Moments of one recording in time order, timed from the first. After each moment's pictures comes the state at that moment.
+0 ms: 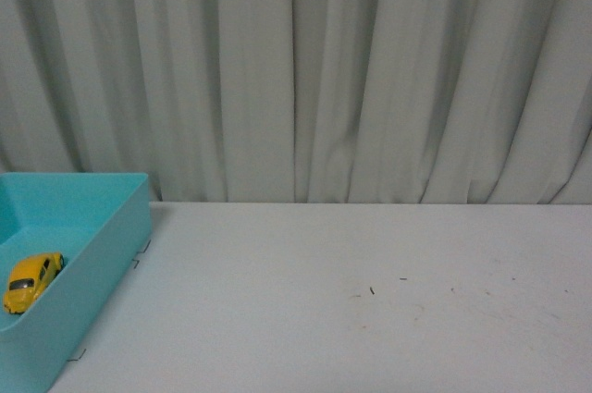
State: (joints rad) left arm 0.00 0.01 0.01 0.00 0.00 0.00; right arm 0.00 0.00 0.01 0.00 0.00 -0.01
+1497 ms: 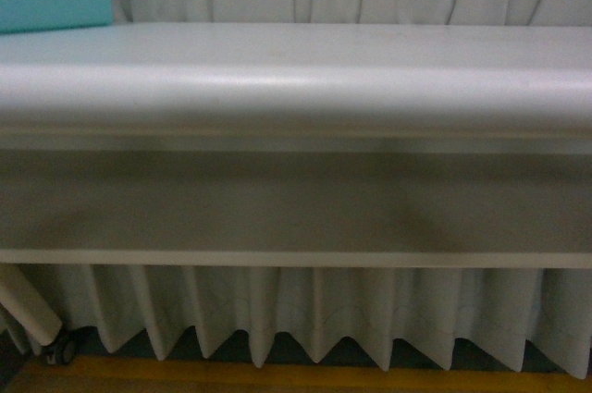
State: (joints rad) left arm 0.00 0.01 0.01 0.00 0.00 0.00; right arm 0.00 0.00 0.01 0.00 0.00 -0.01
